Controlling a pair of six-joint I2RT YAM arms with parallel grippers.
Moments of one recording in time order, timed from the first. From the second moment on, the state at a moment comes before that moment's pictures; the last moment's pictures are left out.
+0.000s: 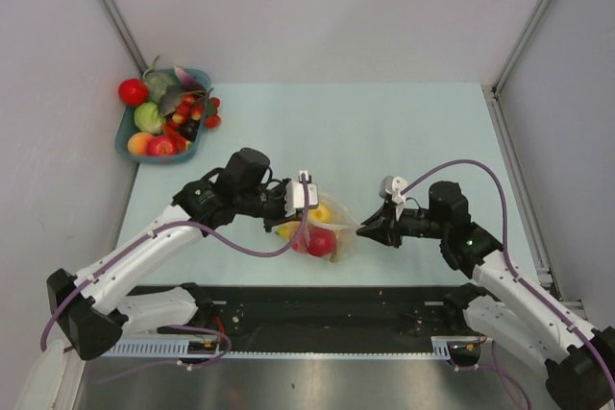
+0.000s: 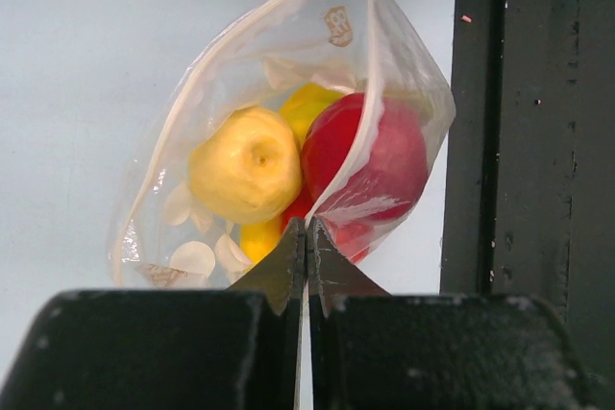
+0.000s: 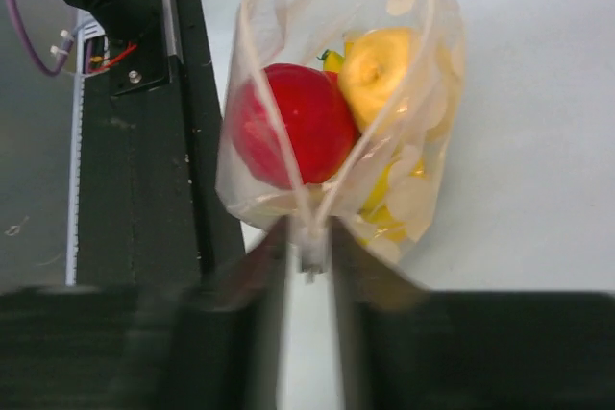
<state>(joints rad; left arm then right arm) -0.75 1.10 1.06 -0.69 0.50 0.59 0.50 0.76 0.52 -0.09 -0.81 -0.12</state>
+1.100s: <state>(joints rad) 0.19 1.42 1.30 -0.49 0.37 0.11 0.51 0.93 0.75 -0.22 -0.71 -0.34</state>
